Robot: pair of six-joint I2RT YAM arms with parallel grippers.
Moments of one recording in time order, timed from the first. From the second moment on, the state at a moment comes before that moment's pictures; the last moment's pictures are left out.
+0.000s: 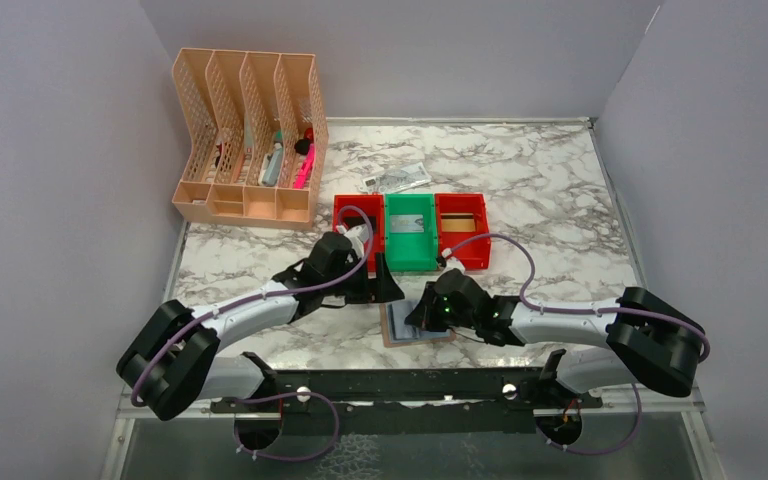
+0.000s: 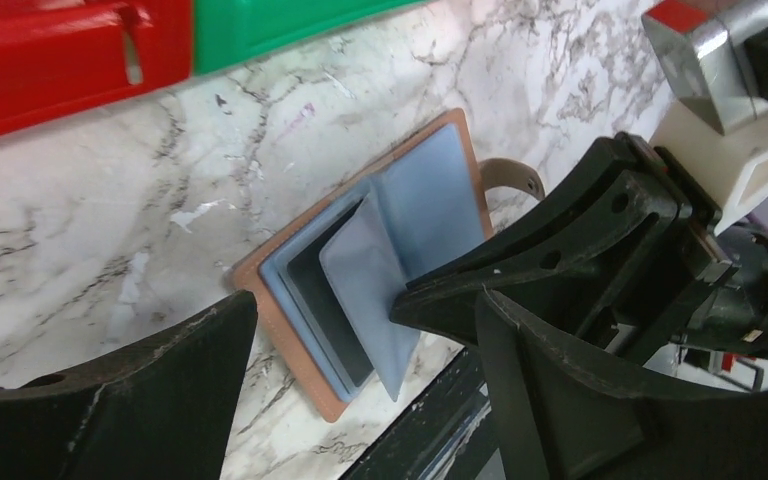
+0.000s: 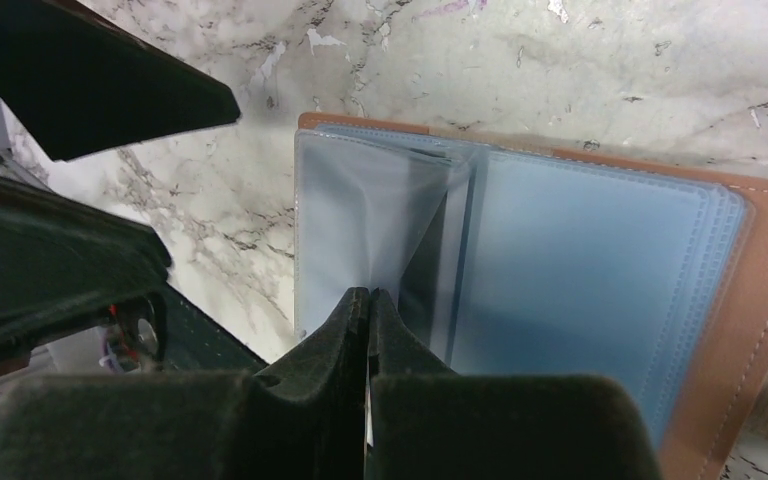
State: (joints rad) left arm -0.68 1.25 0.52 0.07 0.36 -0.74; right arm 1.01 1.33 0.45 0.17 0.05 0.97
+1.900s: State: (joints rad) left arm -0.94 1.59 0.69 0.22 0.39 -0.85; right arm 0.99 0.70 0.49 -0.49 0.38 1.08
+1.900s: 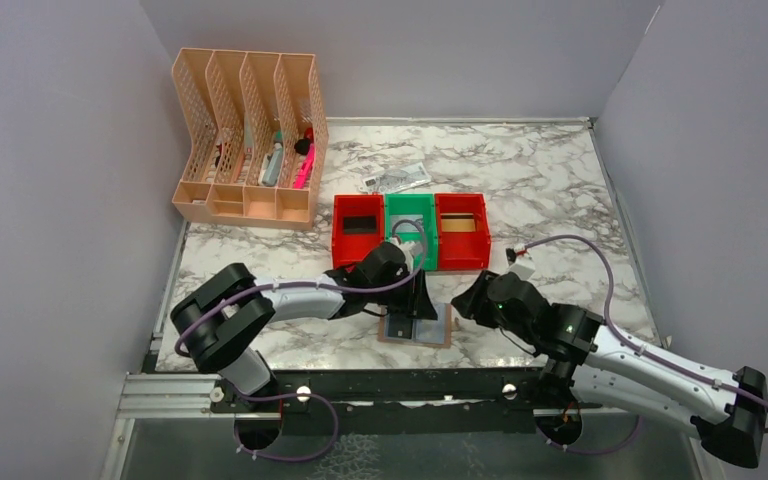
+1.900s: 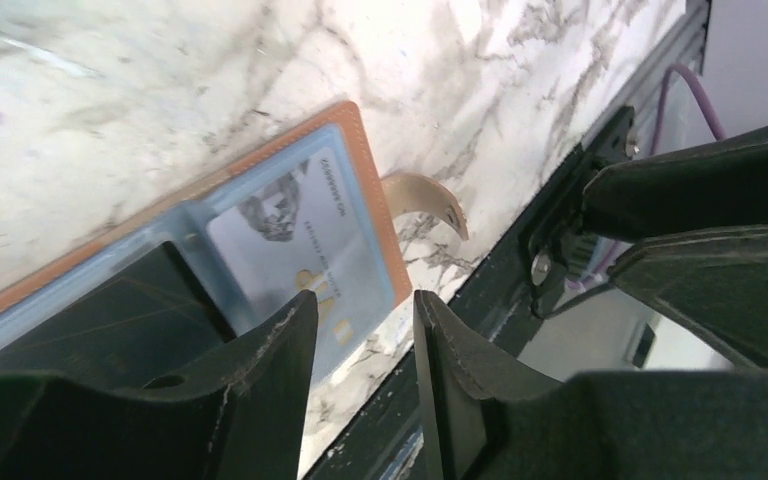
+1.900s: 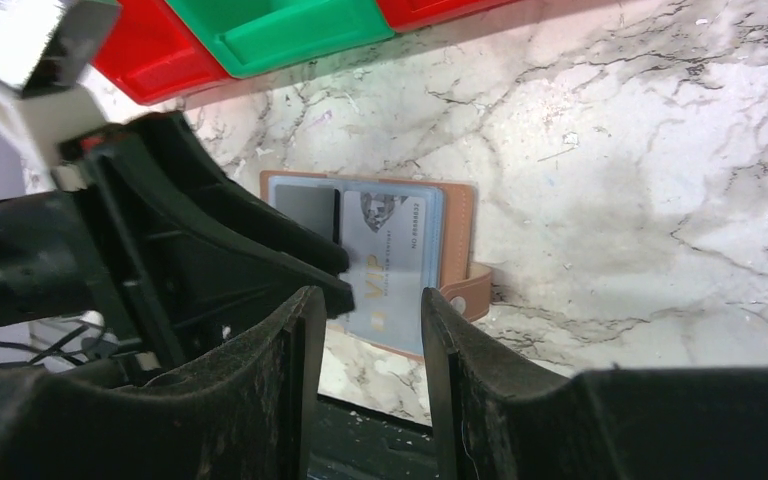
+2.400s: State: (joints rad) left arm -0.91 1.29 0.64 0.01 0.05 -0.80; right arm 0.99 0.94 0.48 -0.30 0.22 0.99
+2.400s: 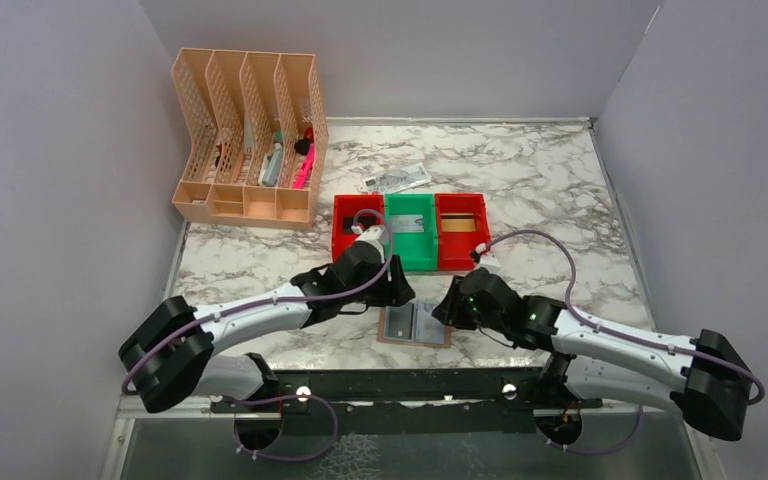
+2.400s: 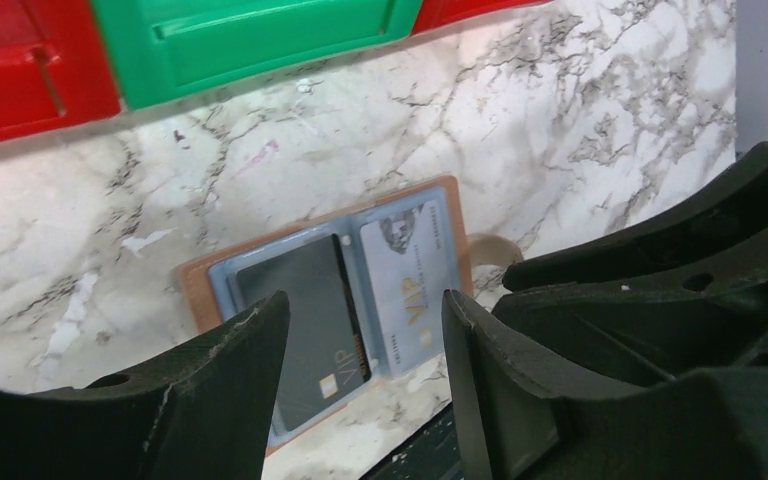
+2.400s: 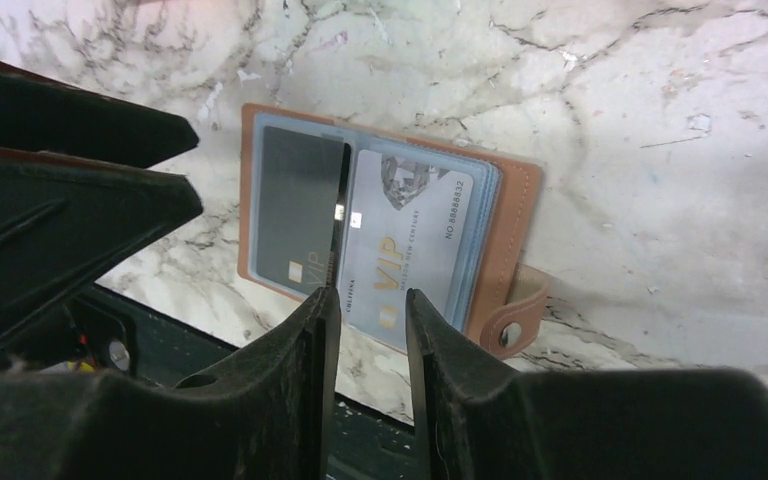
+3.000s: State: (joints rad) left arm -0.90 1.35 0.57 0.17 0.17 -0.81; right arm 0.99 1.21 0.49 -0.27 0.21 0.97
